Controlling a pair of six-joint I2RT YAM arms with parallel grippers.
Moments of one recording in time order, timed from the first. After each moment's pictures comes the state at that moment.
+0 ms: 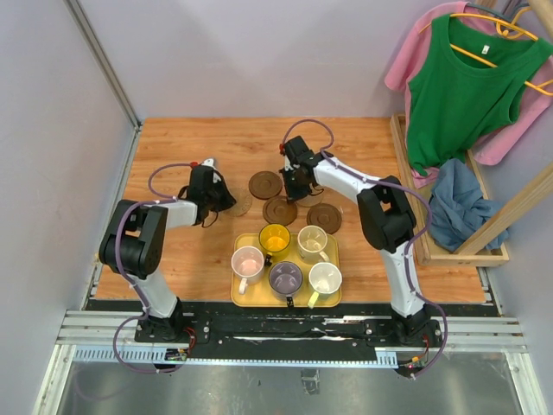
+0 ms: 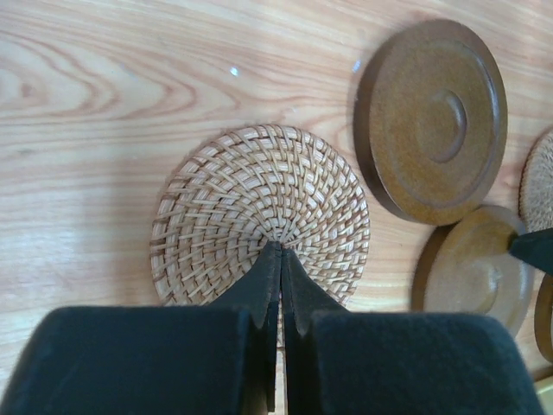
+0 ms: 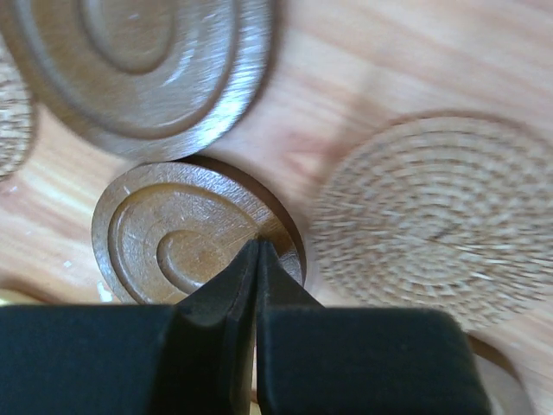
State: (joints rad) left arm -0.22 1.73 0.79 0.26 0.11 -0.50; right arm 0.59 2.20 1.72 -0.60 -0.12 0.28
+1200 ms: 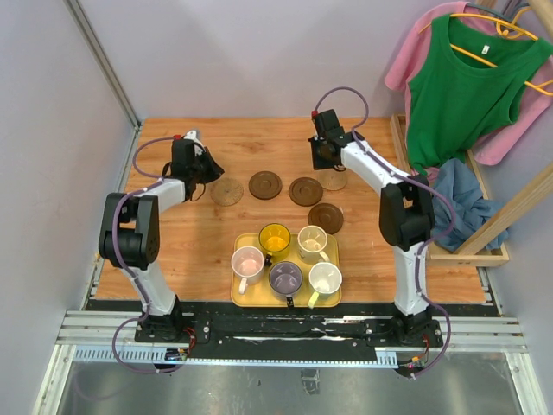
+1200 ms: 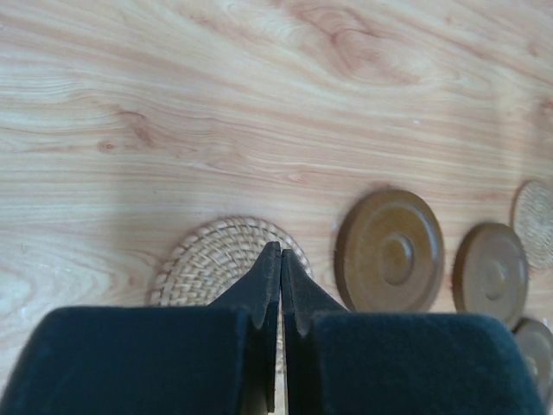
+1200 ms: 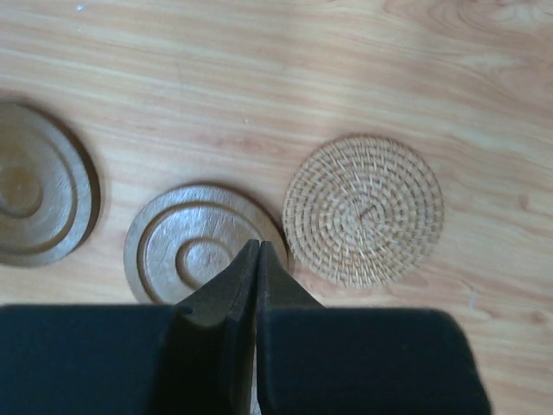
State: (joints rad) left arm -0.07 1.83 1.07 0.19 0.20 -0.45; right arm 0.42 2.17 1.85 -0.61 0.09 0.20
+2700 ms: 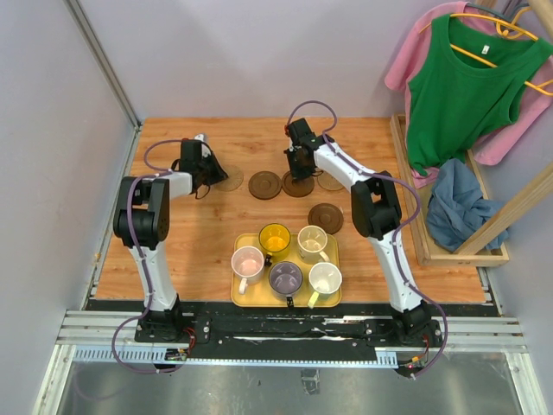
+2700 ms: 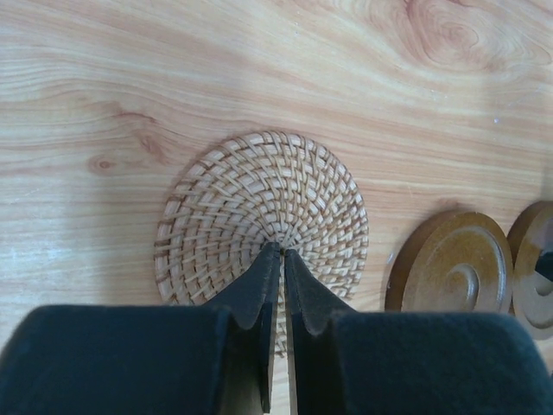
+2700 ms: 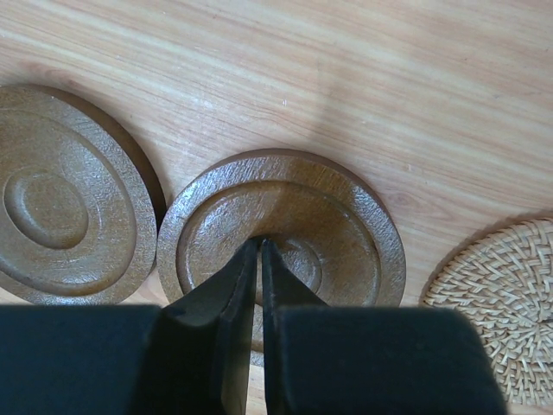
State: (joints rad) left arm -0.07 2.01 1.18 0.16 0.21 -0.45; right arm 0.50 2.44 2.12 -0.73 -0.02 0.21
